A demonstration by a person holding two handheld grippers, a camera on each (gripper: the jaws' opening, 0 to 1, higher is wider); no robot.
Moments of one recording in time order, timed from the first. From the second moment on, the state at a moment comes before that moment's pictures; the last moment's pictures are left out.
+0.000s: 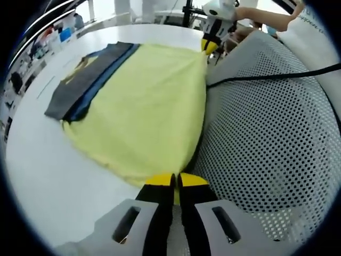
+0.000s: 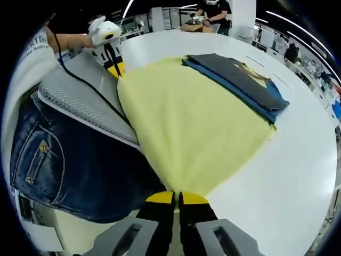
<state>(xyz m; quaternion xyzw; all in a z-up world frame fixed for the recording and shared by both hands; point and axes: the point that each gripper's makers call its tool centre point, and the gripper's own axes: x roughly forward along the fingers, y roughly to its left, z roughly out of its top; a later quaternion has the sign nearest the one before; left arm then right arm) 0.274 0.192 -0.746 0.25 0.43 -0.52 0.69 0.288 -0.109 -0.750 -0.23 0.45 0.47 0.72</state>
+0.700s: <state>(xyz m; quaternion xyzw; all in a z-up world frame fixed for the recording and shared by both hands) 0.264 0.194 -0.737 0.25 0.45 -0.54 0.67 0.281 -0.108 -0.744 -0.23 0.46 0.48 0.71</state>
